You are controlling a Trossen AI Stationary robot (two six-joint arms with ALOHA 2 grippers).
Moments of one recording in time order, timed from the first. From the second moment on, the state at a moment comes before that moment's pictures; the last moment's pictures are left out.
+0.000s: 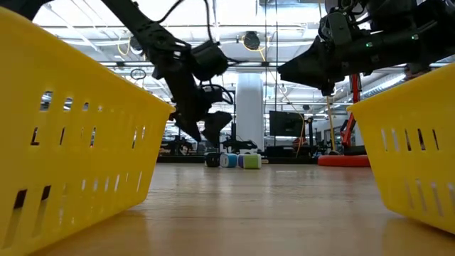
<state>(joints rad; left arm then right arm) 0.30 1.90 1.16 -0.19 -0.50 -0.27 0.07 1.27 0.34 0.83 0.31 0.20</state>
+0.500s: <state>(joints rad) 0.31 1.92 1.24 -0.66 -0.29 -0.35 0.07 1.27 0.34 0.81 0.31 0.20</state>
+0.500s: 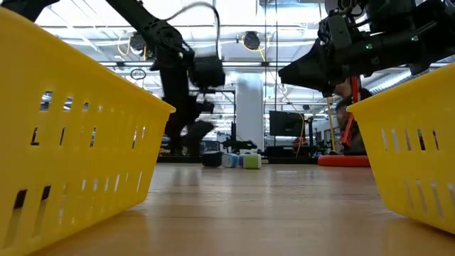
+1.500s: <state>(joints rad) 0.29 1.89 1.24 -0.44 -0.12 0.36 0.07 1.27 0.34 0.81 0.28 0.20</state>
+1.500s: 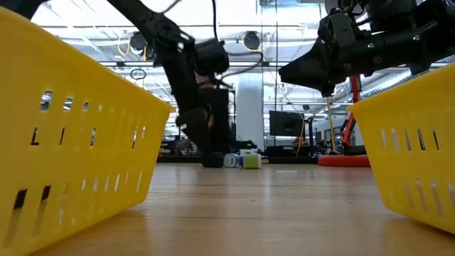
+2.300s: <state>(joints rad) 0.32 1.98 1.24 -0.38 -0.06 0.32 0.07 1.27 0.34 0.80 0.26 0.19</state>
